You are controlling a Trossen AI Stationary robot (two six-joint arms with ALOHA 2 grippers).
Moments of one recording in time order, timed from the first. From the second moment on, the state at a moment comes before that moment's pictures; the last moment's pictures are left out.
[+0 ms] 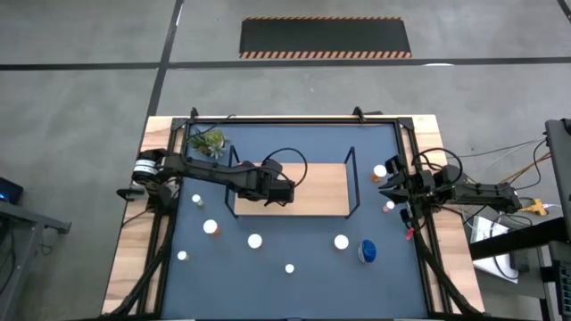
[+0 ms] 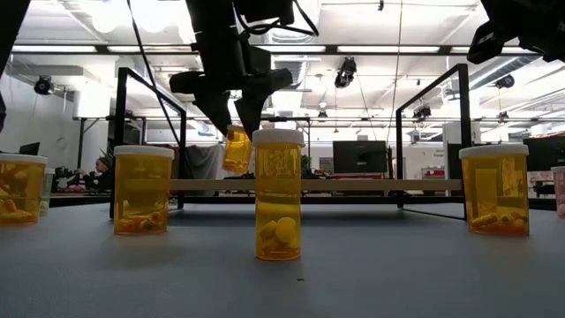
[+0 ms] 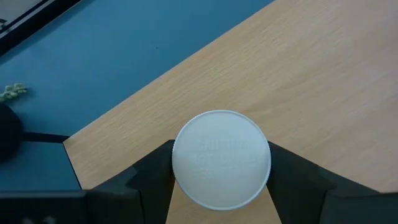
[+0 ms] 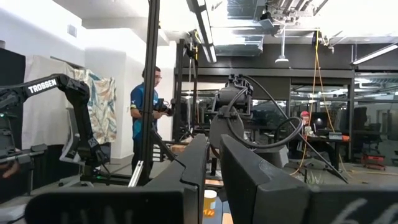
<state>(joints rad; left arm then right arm) -0.06 1.81 1.45 -0.98 -0.55 -0.98 -0.04 0.02 0.04 0.37 -0.25 0.03</state>
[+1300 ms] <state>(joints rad) -0.01 1.77 1.60 -1.06 -0.28 -0.59 -0.04 0.02 0.04 0.37 -0.25 0.03</state>
